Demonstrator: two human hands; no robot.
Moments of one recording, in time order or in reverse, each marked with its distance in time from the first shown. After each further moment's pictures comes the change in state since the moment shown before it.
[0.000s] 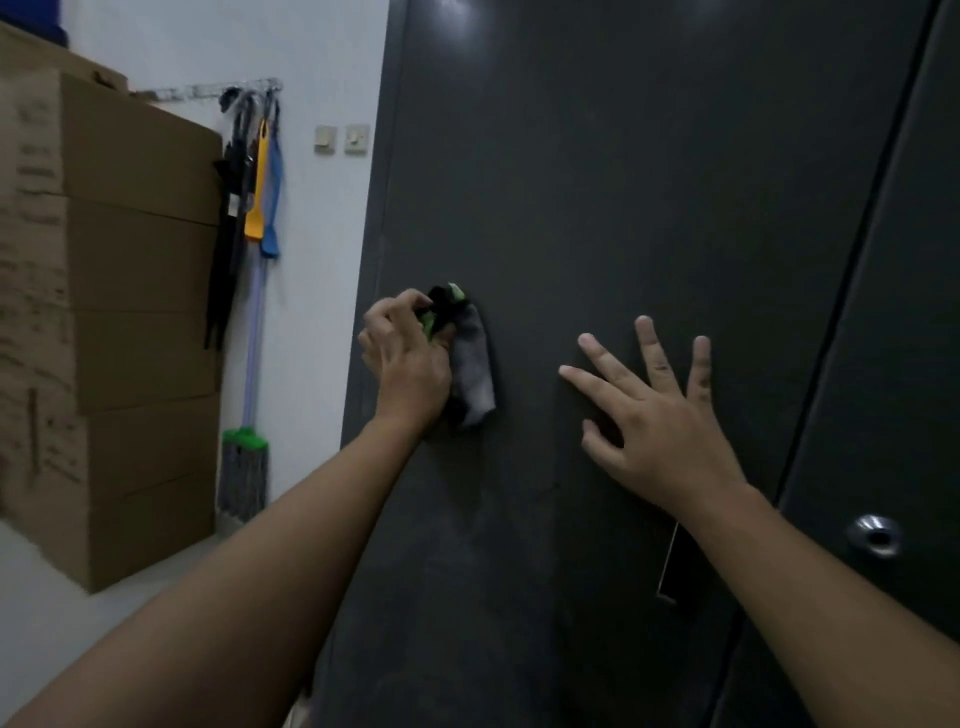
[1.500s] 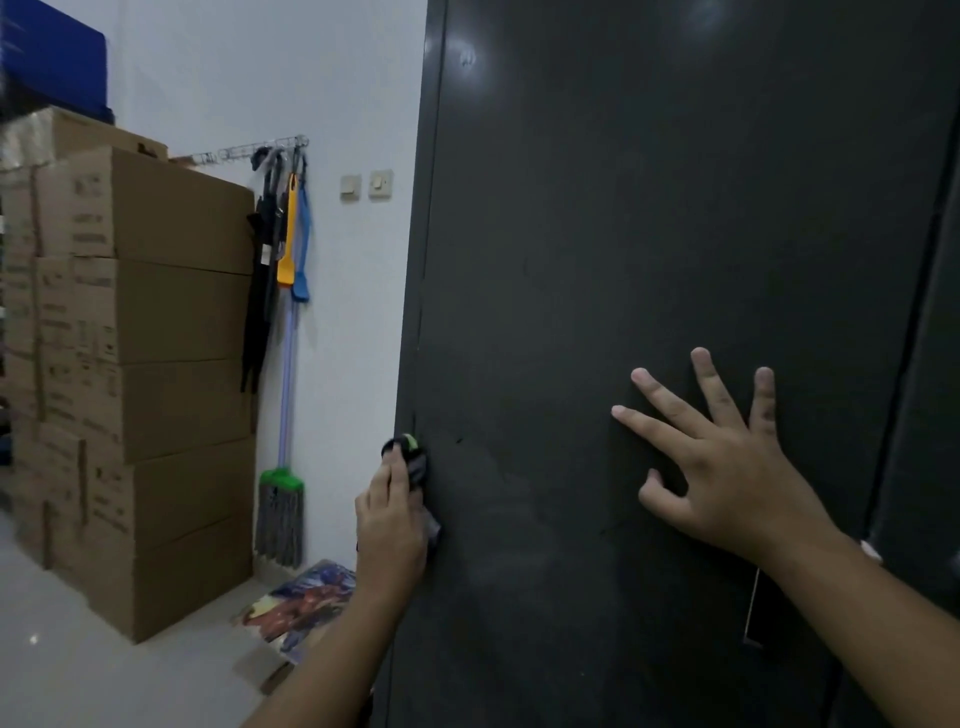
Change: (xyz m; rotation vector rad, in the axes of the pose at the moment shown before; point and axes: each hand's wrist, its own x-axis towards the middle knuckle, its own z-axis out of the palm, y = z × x) left_hand -0.090 -0.133 -0.034 0.207 -0.197 -0.030; right_hand -0.002 -0.008 0.001 0.025 0.010 -0.027
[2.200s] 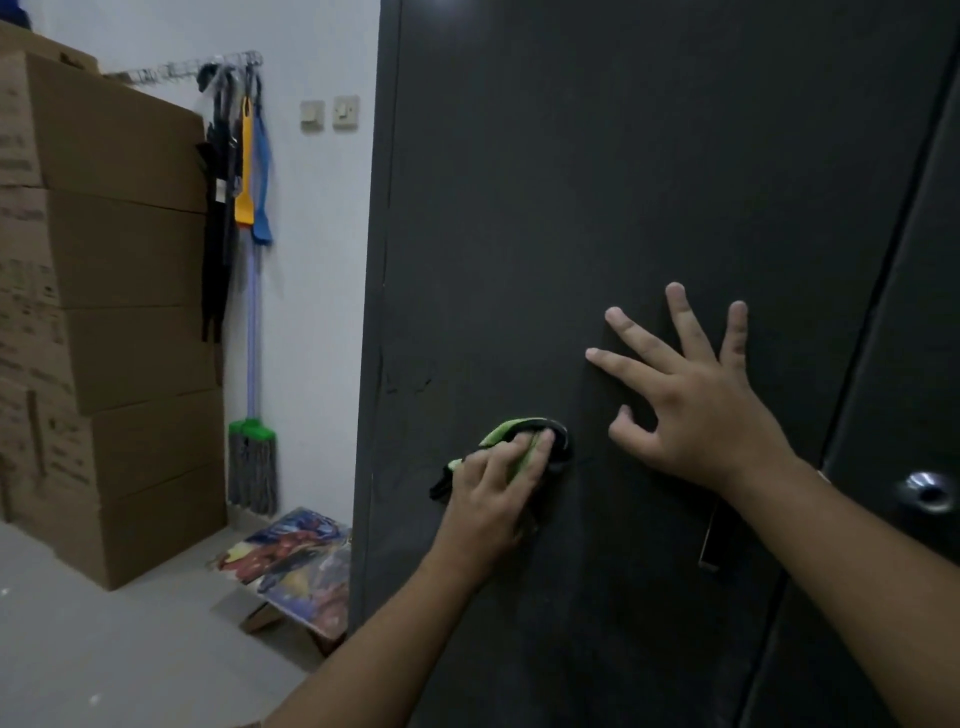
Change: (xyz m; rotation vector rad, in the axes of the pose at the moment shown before) left_hand -0.049 0.083 0.050 0.082 0.071 0.703; right_hand -0.001 -0.001 -0.003 0.045 0.022 -0.026
